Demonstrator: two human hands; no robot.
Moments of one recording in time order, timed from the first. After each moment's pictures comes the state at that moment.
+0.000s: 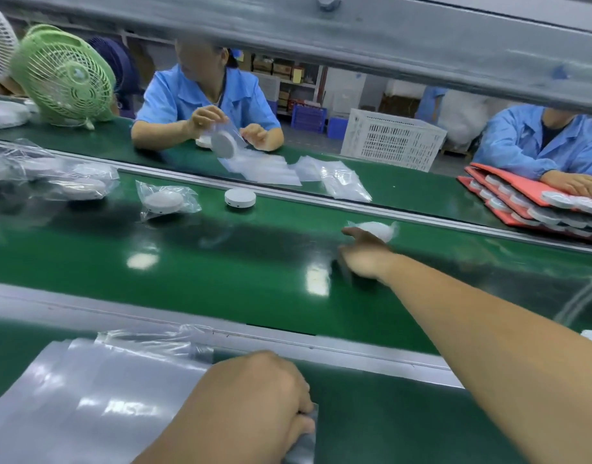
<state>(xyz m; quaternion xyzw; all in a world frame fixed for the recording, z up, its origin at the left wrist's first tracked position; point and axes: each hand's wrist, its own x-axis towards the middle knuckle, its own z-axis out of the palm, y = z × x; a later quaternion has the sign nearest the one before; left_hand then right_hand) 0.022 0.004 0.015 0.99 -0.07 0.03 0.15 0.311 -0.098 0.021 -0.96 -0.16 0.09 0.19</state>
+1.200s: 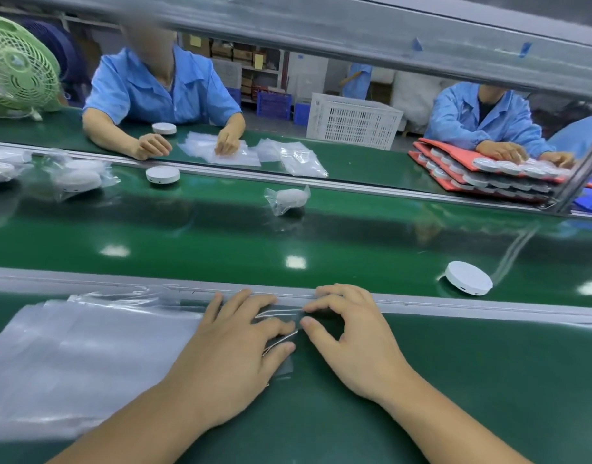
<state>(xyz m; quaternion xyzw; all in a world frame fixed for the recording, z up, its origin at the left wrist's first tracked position) 0.014 -0.020 -0.028 0.99 -0.03 0.04 0.10 0.100 -0.216 -0.040 -0.90 -0.28 -0.10 0.32</state>
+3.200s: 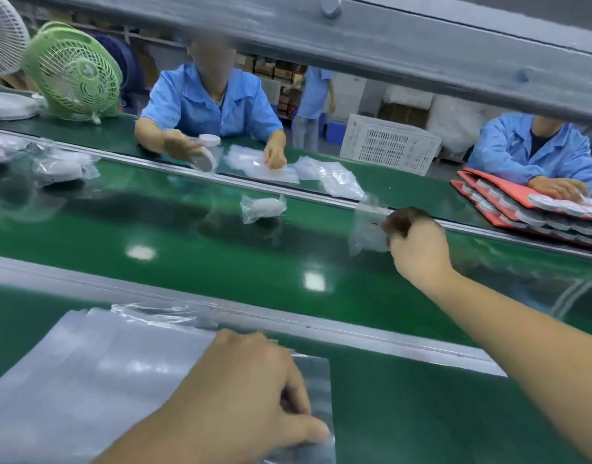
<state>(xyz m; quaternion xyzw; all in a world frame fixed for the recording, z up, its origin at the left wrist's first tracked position) -0.002 0.003 0.008 0.97 -0.06 0.05 0.23 0.269 -0.172 0.043 -0.91 -0.17 -0.19 0.33</state>
